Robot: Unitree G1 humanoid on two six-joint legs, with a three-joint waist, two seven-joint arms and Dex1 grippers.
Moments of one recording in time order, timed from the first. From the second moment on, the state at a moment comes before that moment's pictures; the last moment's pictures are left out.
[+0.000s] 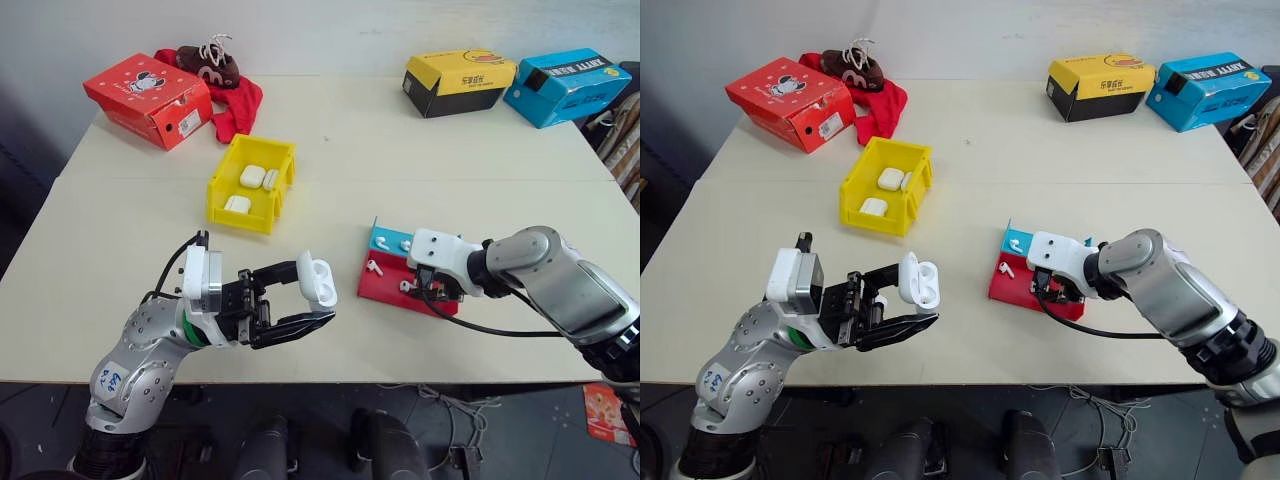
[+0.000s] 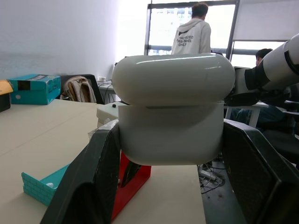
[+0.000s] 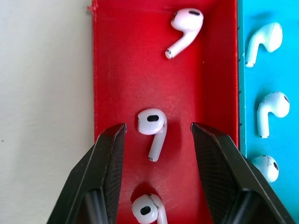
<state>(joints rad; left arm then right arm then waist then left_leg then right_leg) -0.15 0.48 0.04 -0.50 -0.77 0.34 -0.94 -0.69 -0.96 0.47 -0.28 0.13 0.86 1.00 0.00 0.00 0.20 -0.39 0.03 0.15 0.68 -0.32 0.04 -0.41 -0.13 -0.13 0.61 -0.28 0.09</state>
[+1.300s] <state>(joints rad) -0.10 0.52 0.06 -0.50 -0.76 0.30 -0.94 -0.66 -0.89 0.45 -0.24 0.03 0.83 1.05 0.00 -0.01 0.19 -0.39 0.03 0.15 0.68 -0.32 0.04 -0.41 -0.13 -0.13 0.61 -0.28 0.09</state>
